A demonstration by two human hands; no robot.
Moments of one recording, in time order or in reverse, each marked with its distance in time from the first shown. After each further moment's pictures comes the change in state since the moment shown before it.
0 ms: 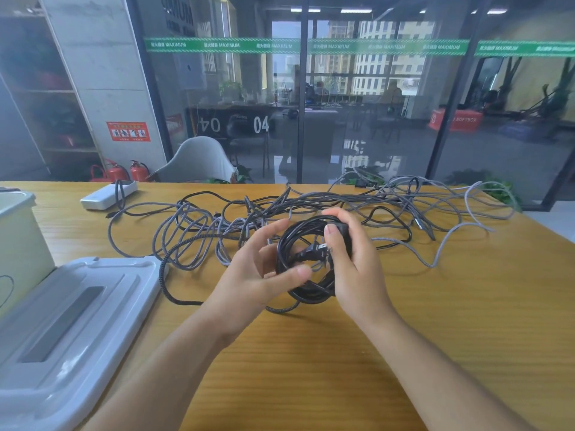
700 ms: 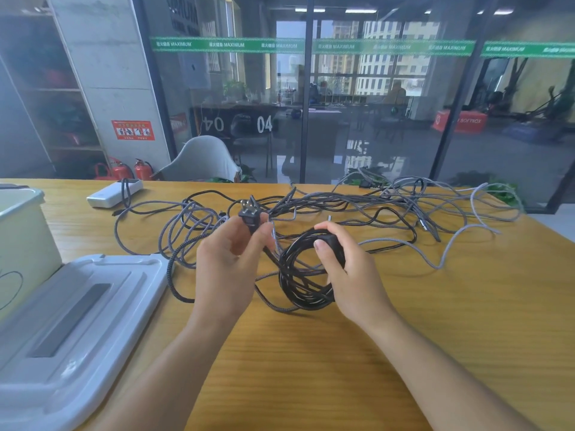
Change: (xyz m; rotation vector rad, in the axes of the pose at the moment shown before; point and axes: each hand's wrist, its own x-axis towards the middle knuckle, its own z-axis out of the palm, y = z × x) left_hand 0.005 0.003 -0.009 0.276 0.534 0.297; right_hand -0.001 0.019 0.002 -0.198 -0.138 0.059
